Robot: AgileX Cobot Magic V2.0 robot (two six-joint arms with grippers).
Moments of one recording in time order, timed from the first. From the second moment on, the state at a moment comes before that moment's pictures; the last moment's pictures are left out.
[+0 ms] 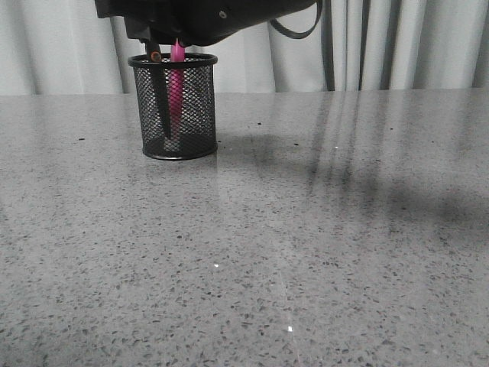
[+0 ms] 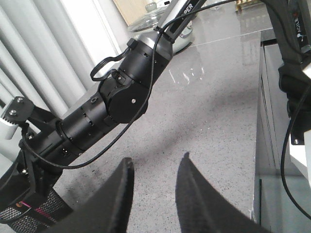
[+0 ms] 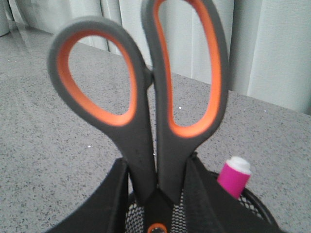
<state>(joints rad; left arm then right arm) -0.40 0.41 -0.73 -0.93 0.90 1.25 0.66 1.79 -1.21 -0.13 -0.36 0.12</state>
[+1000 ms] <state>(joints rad) -0.40 0.41 -0.73 -0.92 0.90 1.25 0.64 1.80 -1.18 -0.12 -0.37 0.12</state>
